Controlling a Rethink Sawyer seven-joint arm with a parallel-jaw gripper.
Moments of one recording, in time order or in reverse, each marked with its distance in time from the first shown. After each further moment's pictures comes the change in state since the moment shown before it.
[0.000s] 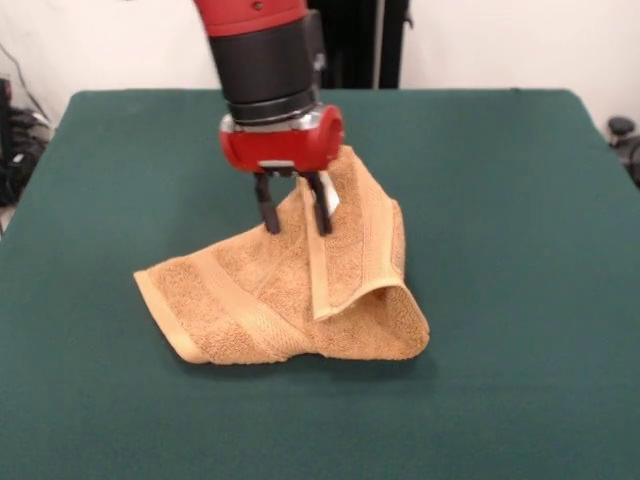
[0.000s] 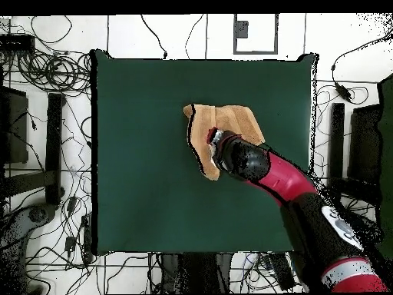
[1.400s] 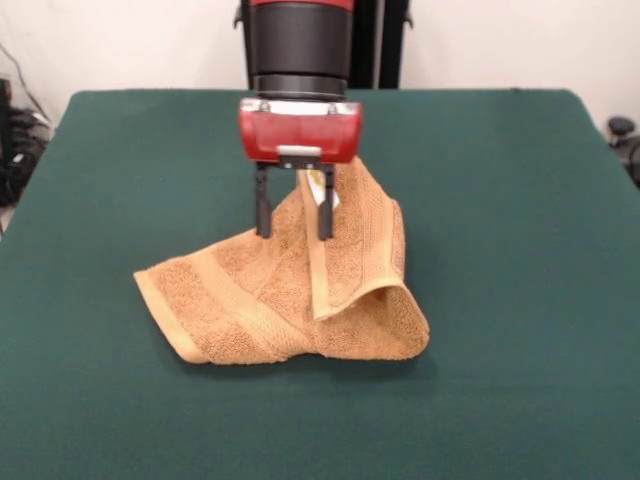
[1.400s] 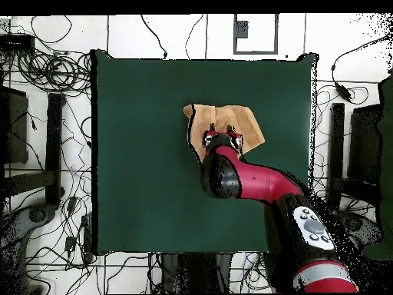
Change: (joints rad) arm 0.195 -0.033 -0.170 0.004 -0.262 -0.376 0.000
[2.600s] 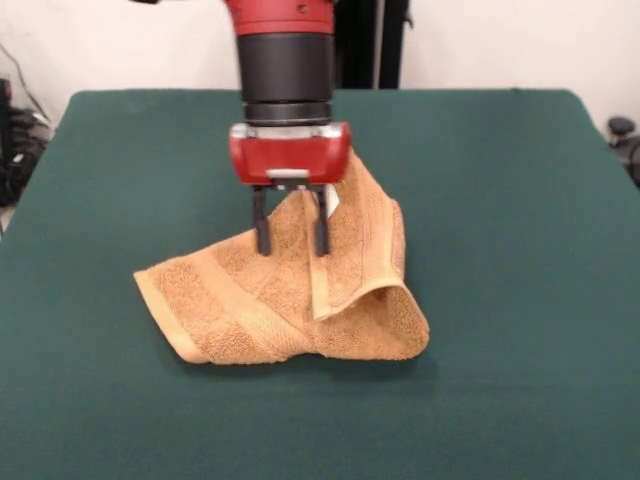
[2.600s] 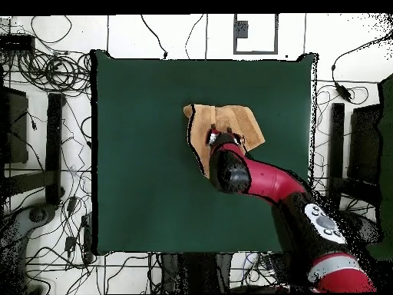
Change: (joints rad) arm -0.097 0.049 0.099 0.001 0.063 0.064 0.000
